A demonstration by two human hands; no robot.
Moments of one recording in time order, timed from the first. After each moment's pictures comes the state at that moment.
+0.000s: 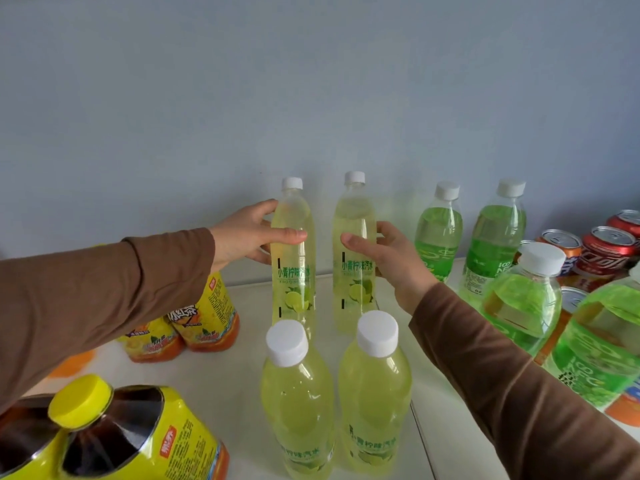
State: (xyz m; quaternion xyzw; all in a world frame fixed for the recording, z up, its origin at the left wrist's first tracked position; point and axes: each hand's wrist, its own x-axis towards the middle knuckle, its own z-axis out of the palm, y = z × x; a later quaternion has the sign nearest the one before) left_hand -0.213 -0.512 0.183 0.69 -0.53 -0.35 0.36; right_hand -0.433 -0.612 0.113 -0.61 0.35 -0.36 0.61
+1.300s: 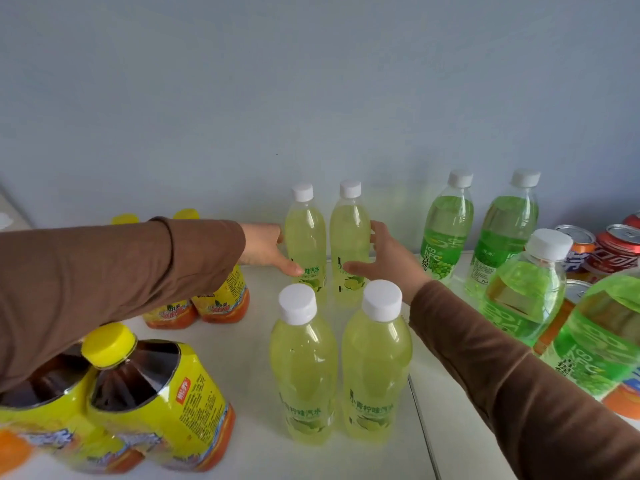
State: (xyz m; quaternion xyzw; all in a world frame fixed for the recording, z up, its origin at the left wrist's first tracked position) left_hand -0.222 -0.496 0.165 0.79 -0.56 -0.26 0.01; right_hand -0.436 -0.592 0.103 -0.84 0.38 -0.22 0.33
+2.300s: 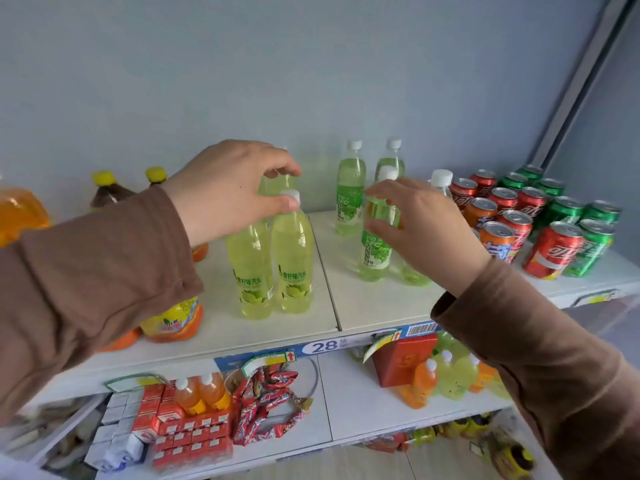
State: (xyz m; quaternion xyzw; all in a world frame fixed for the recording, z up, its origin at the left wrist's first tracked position) left_hand -0.424 -0.317 0.261 0.69 -0.70 0.06 0.18; right_hand -0.649 -0.425 0.194 -0.88 0.36 -0.30 0.00
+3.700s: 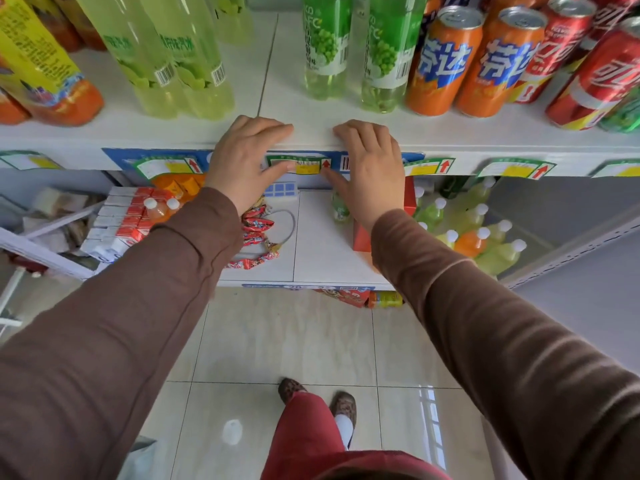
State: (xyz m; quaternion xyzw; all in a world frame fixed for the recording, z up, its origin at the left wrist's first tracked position) left_hand -0.549 -0.362 -0.046 0.75 -0.61 0.10 0.23; right_hand -0.731 -0.481 -0.070 -0.89 0.31 -0.32 0.00
